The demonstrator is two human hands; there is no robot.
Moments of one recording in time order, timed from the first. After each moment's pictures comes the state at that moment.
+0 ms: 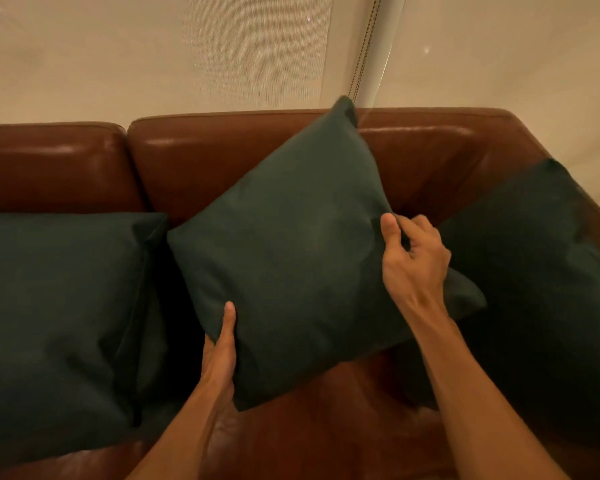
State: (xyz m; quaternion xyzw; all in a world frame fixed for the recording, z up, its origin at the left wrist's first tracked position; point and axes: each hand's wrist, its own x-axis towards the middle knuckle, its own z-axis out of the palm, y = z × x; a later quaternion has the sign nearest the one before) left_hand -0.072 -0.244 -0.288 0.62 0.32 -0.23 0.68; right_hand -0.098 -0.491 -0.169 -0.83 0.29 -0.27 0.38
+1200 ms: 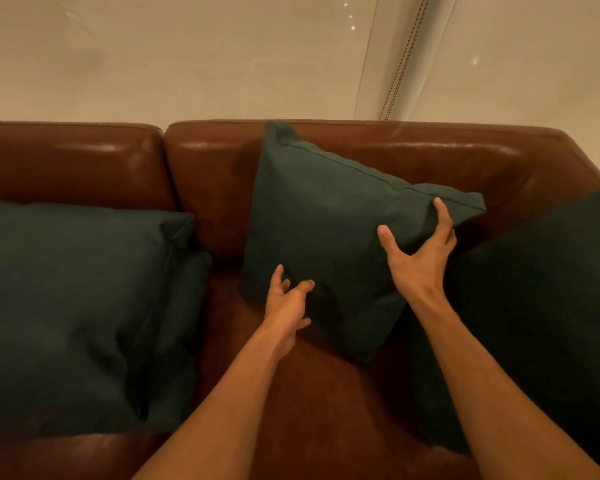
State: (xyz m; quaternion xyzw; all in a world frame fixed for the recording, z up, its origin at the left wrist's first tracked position) left_hand -0.027 -0.338 -0.250 0.62 0.25 -0.29 0.69; right_hand -0.049 -0.524 -0.205 -0.78 0.33 -0.20 0.49
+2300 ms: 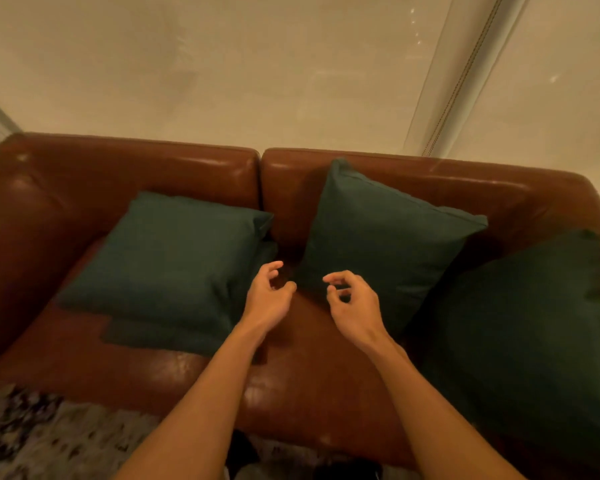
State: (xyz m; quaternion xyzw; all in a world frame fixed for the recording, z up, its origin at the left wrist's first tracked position) left_hand -0.106 -0.205 -0.100 0.82 0.16 -0.13 0.53; right_hand -0.142 -0.360 -0.118 -0.83 0.13 -0.01 0.54
